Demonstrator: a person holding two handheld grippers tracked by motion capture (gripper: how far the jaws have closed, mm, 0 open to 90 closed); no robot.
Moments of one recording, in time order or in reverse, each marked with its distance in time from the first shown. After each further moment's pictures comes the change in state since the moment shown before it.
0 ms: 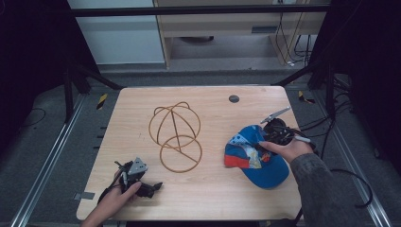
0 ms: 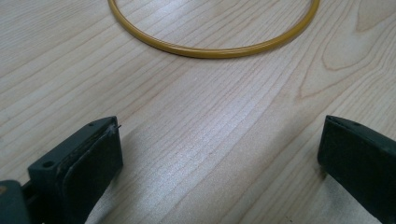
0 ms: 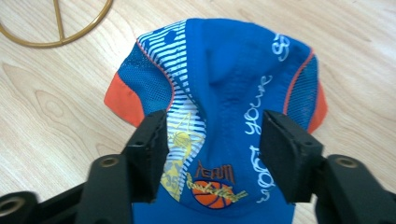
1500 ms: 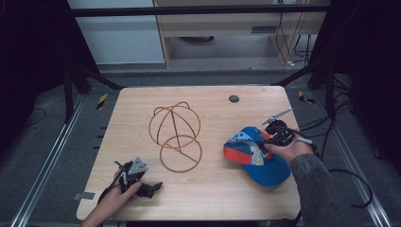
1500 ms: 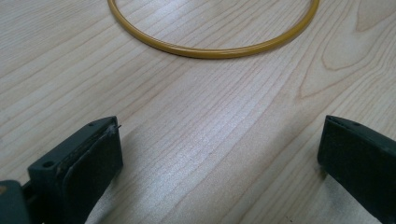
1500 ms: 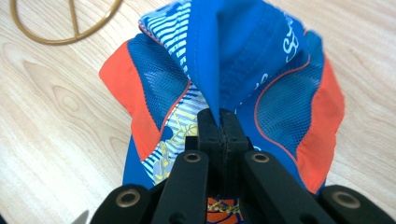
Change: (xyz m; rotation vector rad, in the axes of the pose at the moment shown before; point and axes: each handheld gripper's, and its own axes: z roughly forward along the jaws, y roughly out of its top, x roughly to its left) left arm 0.000 0.000 0.000 0.000 -0.001 0.001; right arm -0.006 -0.006 0.002 0.012 0.078 0.047
